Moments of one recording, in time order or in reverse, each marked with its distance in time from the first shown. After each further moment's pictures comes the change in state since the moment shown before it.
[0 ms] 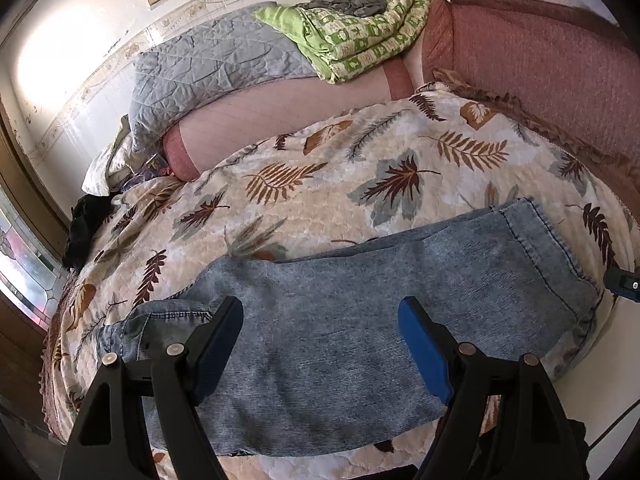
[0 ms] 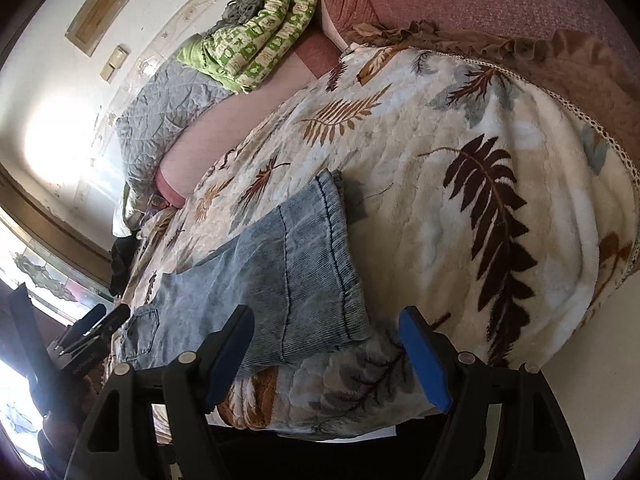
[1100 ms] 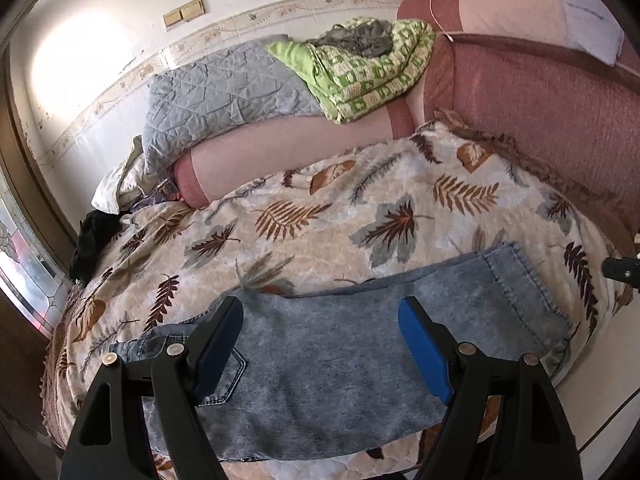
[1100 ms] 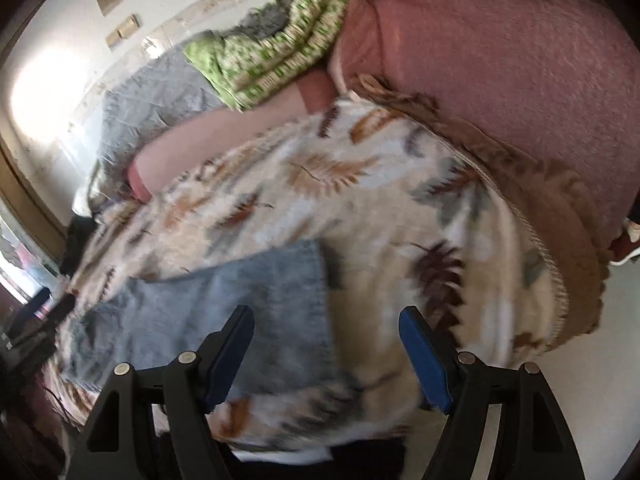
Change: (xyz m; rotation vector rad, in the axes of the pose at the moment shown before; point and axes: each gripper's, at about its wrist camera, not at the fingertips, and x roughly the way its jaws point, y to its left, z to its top) left arm -0.041 0.008 0.020 -0.034 -0.091 0.000; right arm -0.048 0.044 0.039 -0.182 -0.063 -0.249
